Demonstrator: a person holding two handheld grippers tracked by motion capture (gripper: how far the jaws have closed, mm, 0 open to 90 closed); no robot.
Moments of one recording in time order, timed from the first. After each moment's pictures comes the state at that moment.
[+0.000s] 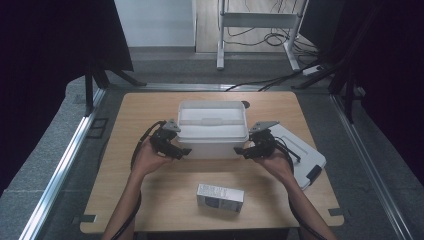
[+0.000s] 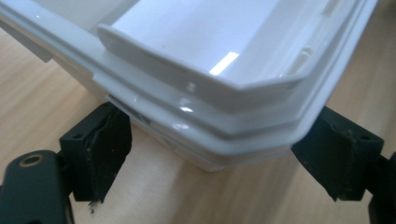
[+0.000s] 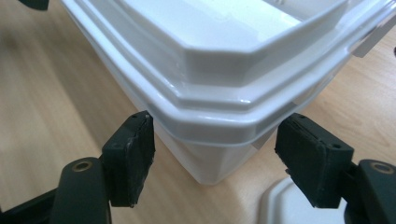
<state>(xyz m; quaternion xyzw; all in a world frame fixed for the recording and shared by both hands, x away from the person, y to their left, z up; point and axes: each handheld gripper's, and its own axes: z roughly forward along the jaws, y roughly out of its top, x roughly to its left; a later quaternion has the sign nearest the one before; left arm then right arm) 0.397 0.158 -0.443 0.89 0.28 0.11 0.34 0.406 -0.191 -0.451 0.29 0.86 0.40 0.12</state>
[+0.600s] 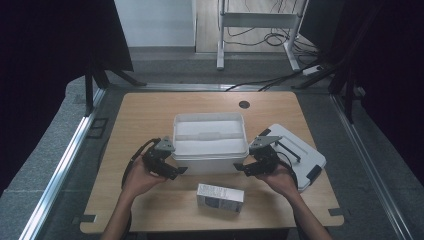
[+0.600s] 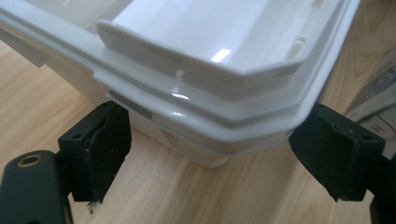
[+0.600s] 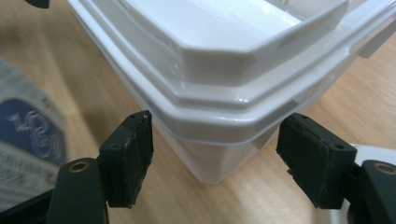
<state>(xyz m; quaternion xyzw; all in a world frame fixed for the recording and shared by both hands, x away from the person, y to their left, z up) 0.335 0.166 -0.443 0.89 0.27 0.11 0.34 0.355 -0.191 -0.450 0.27 0.87 0.40 0.10</state>
